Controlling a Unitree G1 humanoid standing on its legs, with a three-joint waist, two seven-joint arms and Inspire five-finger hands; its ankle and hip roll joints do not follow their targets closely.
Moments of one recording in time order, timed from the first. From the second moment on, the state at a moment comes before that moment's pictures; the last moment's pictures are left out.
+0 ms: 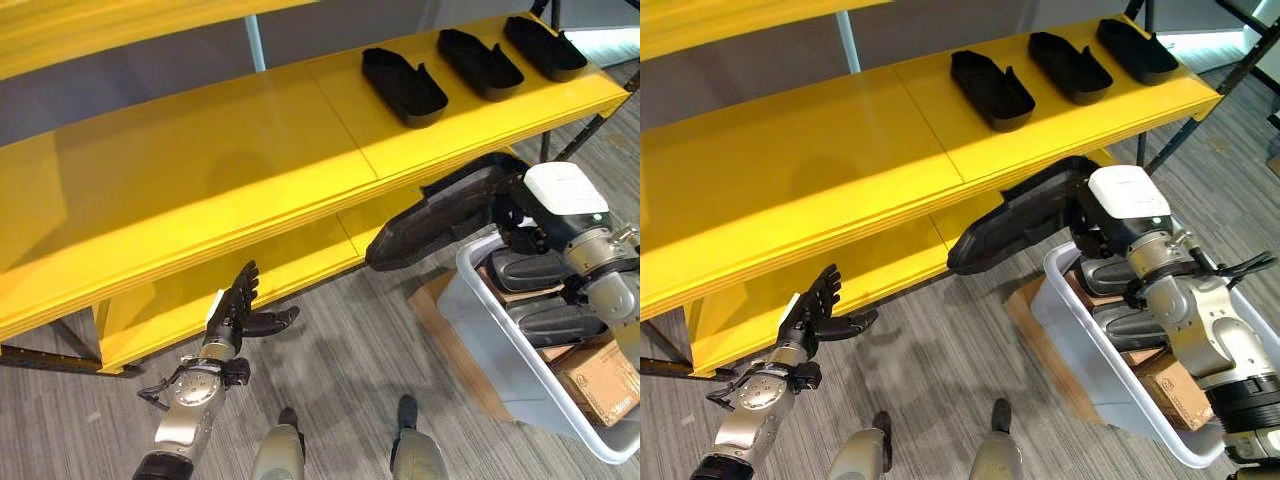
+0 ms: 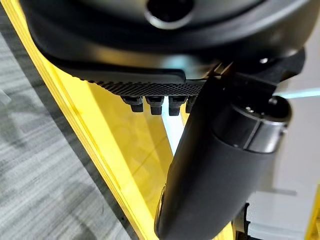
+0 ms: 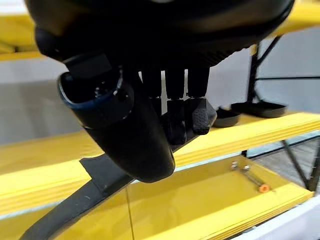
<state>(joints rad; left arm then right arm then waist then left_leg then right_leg) 0.00 0.40 -0.08 0.24 -0.39 -0.11 0.06 -0.33 -1.03 0.11 0.04 -0.43 -0.09 -0.02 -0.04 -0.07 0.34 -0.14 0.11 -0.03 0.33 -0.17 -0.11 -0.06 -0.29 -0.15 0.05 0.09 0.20</state>
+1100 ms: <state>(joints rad) 0.18 0.35 -0.10 0.24 -0.43 -0.09 0.06 -0.42 -0.96 0.31 0.00 -0.39 -0.13 0.01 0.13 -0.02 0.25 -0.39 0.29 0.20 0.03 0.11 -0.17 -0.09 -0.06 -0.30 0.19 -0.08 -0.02</state>
